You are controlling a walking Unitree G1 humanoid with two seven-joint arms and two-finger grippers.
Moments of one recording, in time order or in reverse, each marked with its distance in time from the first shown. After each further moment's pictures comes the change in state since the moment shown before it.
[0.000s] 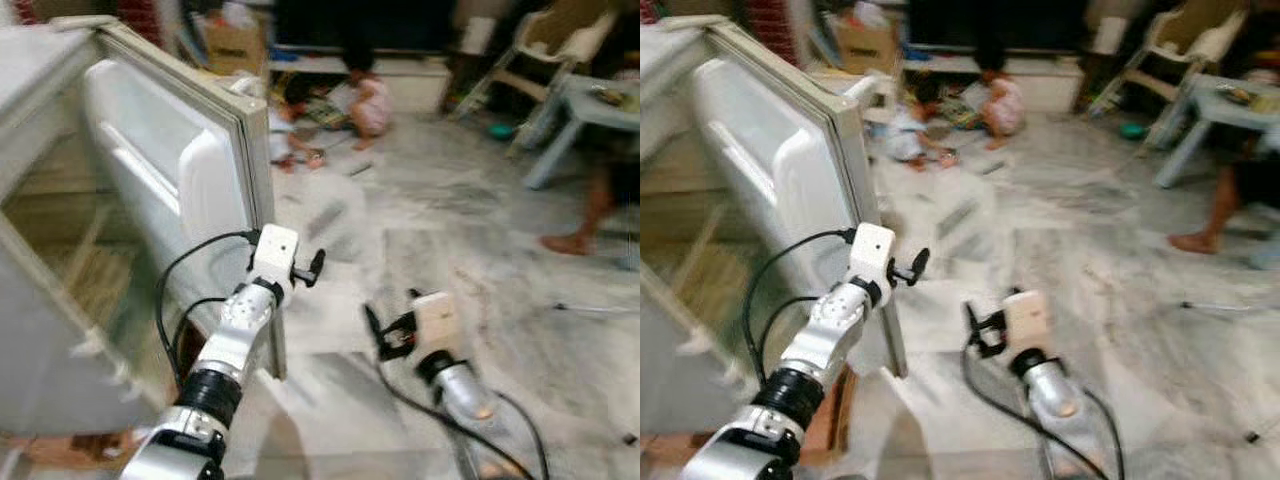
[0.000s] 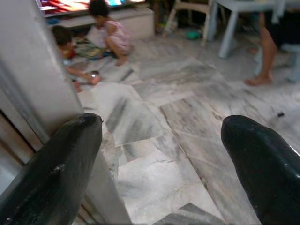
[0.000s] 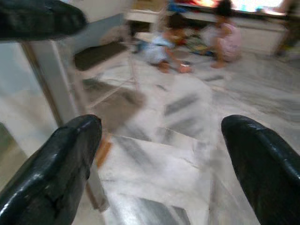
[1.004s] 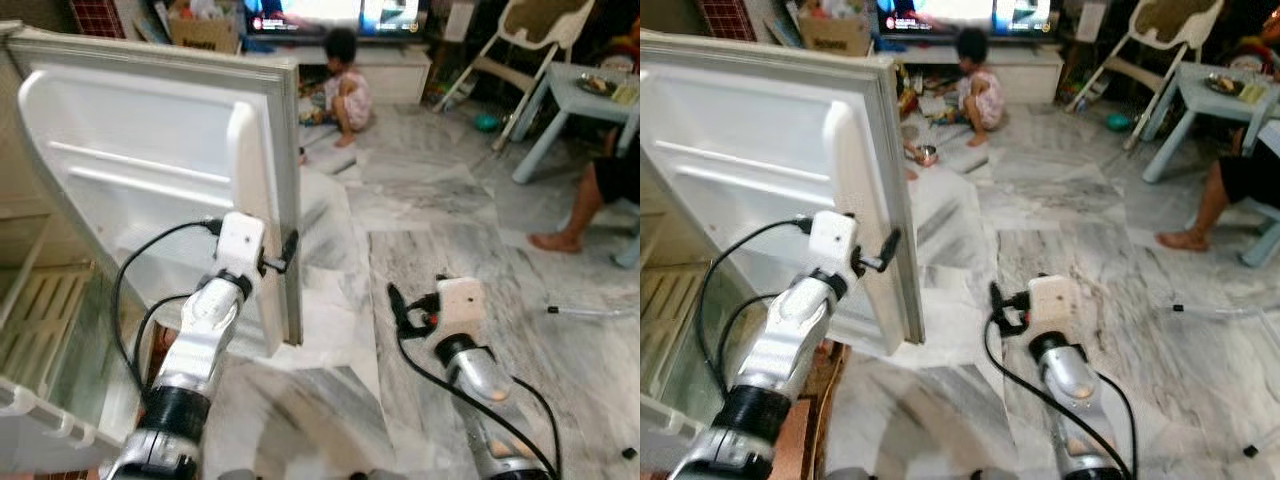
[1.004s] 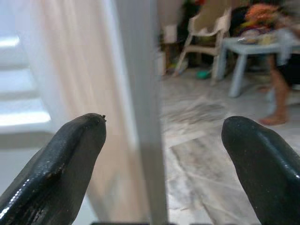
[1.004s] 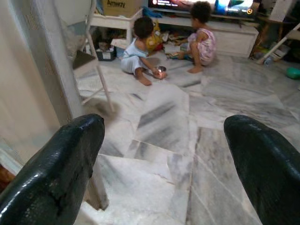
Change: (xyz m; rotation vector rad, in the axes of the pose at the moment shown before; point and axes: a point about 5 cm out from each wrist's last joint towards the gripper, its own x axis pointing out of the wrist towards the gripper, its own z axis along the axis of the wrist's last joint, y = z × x) left arm -0.059 0.017 0.015 0.034 -0.205 -0.035; right arm 0.011 -0.022 0.008 0.013 -0.022 -0.129
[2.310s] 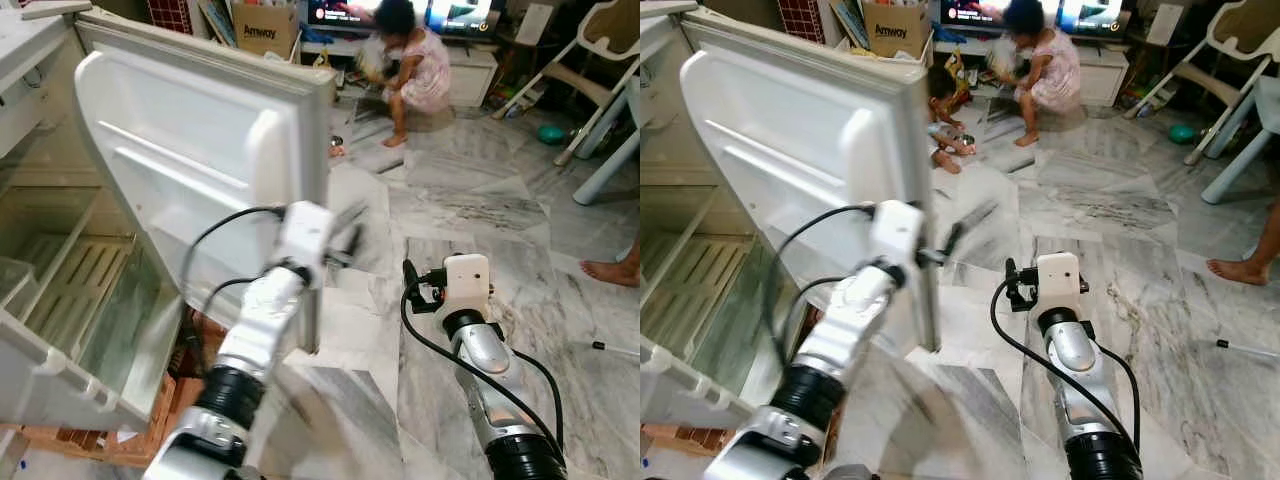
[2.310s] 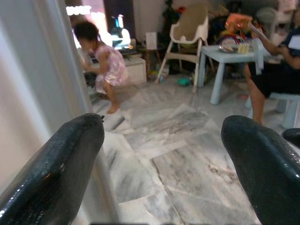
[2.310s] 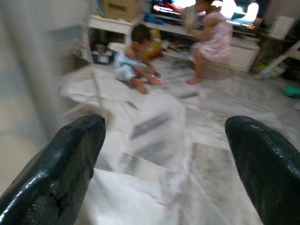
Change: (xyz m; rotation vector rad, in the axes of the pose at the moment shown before) left arm 0.061 -0.075 0.022 -0.013 -0.053 -0.180; right arm 0.023 -0.006 0.015 -0.038 -0.051 -0.112
